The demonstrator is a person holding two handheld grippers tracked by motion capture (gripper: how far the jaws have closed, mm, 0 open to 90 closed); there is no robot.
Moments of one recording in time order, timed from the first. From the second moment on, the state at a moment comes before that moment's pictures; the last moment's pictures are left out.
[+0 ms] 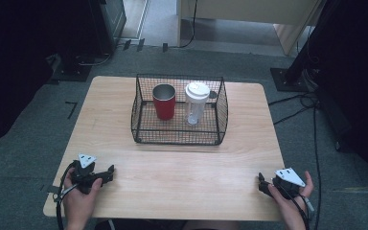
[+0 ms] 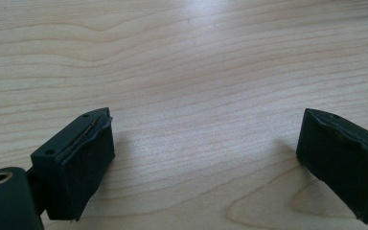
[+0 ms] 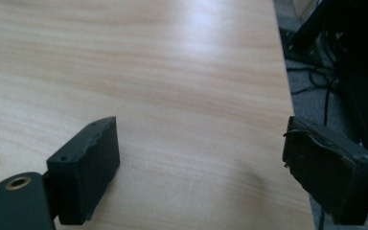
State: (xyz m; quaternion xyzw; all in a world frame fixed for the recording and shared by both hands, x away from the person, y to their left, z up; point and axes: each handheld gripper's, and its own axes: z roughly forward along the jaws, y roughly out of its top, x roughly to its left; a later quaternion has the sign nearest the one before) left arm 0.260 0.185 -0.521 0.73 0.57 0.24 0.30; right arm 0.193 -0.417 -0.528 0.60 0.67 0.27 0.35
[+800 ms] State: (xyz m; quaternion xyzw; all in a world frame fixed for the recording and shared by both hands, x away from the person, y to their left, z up) left arm 0.260 0.185 -0.521 0.73 0.57 0.24 0.30; right arm 0.195 -0.427 -0.529 0.63 0.67 0.30 0.27
